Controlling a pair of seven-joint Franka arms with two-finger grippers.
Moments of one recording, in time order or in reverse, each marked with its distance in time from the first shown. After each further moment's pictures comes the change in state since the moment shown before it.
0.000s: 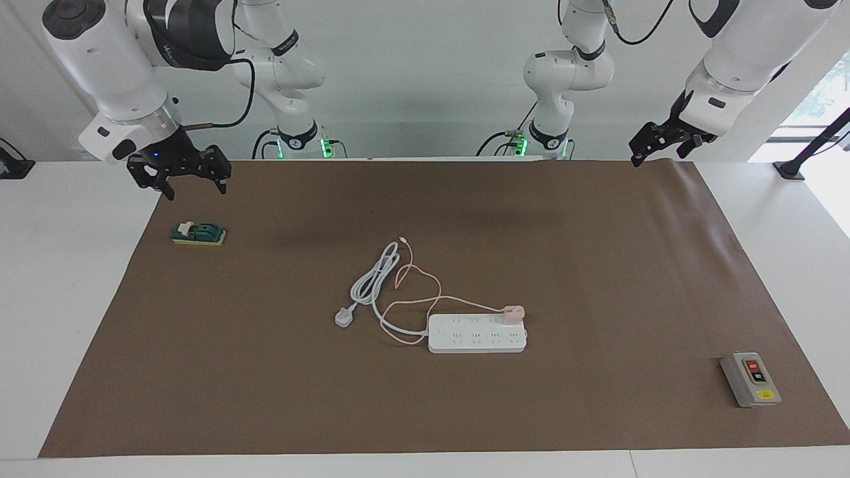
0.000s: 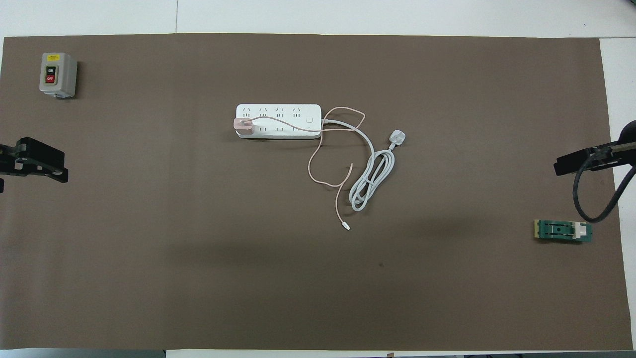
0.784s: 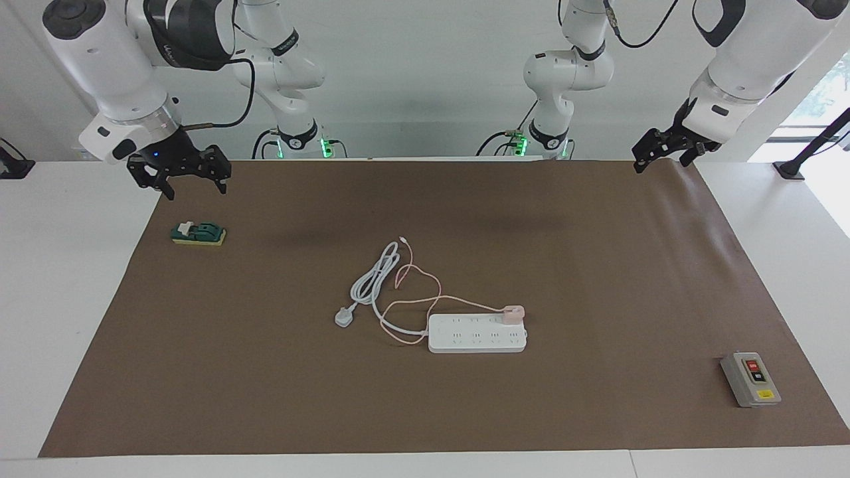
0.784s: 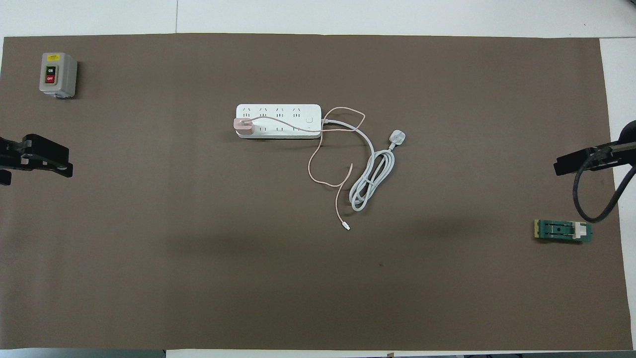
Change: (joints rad) left arm 0.007 0.010 -0.005 -0.035 -0.009 0.066 0.039; right arm 0.000 0.000 0.000 0.000 0.000 0.000 0.000
